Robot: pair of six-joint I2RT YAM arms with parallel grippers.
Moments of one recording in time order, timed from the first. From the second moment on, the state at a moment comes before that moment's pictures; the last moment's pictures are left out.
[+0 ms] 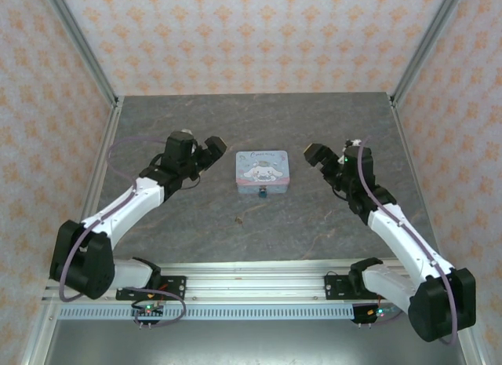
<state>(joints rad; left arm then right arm) -0.32 1.30 0.87 -0.21 0.10 -1.00 0.31 1.02 0.70 -0.18 -0.18 0.91</state>
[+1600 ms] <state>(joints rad) -0.02 1.23 0.87 -0.46 0.27 -0.94 1.03 1.98 1.38 -0.73 0.01 0.42</state>
